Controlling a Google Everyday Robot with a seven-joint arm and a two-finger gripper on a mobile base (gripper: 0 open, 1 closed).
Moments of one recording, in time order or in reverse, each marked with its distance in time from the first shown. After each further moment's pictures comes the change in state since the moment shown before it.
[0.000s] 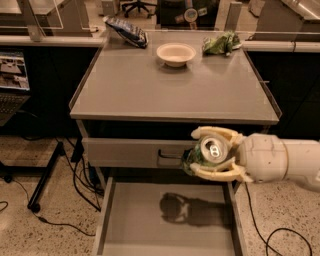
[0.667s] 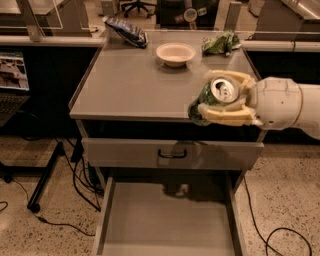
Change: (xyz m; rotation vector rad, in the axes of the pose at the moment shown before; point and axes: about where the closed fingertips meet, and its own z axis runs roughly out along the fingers) arm -0.067 -0.094 -0.014 0.079 -0.013 -0.038
